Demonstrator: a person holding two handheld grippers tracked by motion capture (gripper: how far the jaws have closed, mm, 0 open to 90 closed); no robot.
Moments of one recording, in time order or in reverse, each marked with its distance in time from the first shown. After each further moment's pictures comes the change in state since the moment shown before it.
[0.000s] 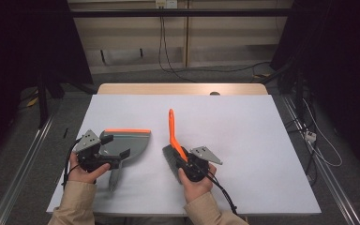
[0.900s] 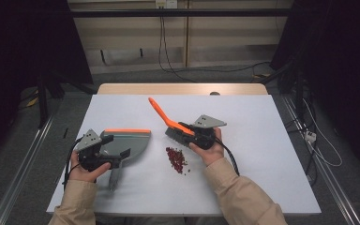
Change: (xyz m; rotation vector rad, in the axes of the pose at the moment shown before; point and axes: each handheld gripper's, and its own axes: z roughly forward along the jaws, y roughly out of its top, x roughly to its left) left arm 0.003 -0.002 0.004 0.018 0.002 -0.006; right arm -0.062 0.072 0.056 0.033 0.350 -0.443
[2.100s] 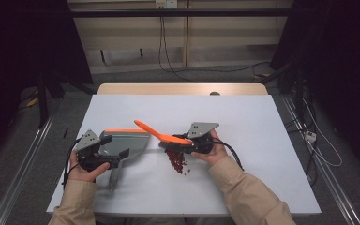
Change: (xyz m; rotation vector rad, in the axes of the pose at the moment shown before) left arm 0.002 -0.002 -0.001 0.003 0.007 -0.015; right arm 0.002 -0.009 0.003 0.095 0.285 -0.226
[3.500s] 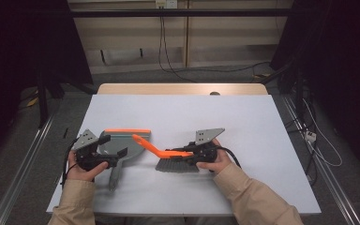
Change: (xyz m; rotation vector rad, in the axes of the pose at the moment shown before) left arm 0.005 -0.001 -0.003 -0.005 0.017 -0.017; right arm 0.016 -0.017 -0.010 -0.074 0.260 0.144
